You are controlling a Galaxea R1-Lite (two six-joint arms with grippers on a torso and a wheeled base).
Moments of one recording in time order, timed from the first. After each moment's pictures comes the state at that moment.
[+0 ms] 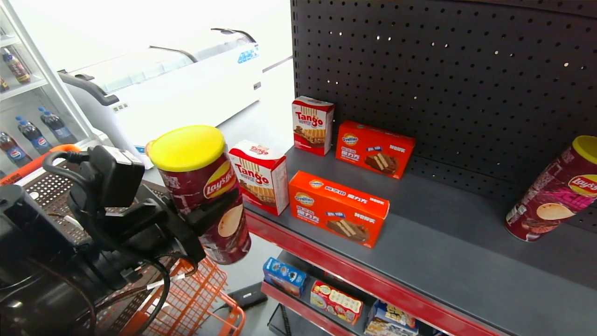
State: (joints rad) left arm -0.42 1.48 -0.35 -1.26 -0.22 0.09; right arm -0.01 0.00 0.00 0.00 -0.02 -0.01
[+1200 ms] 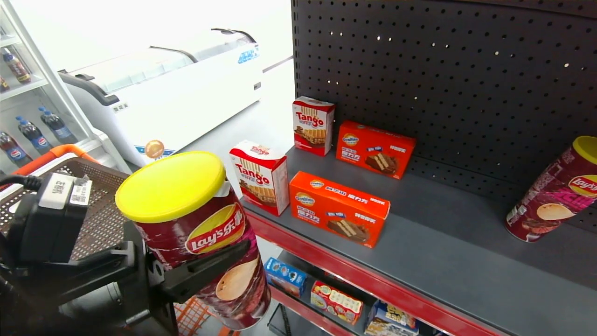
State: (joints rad) left arm -0.56 1.30 -0.29 -1.12 -0.43 -0.01; right arm -0.02 0.00 0.00 0.00 -0.02 -0.01
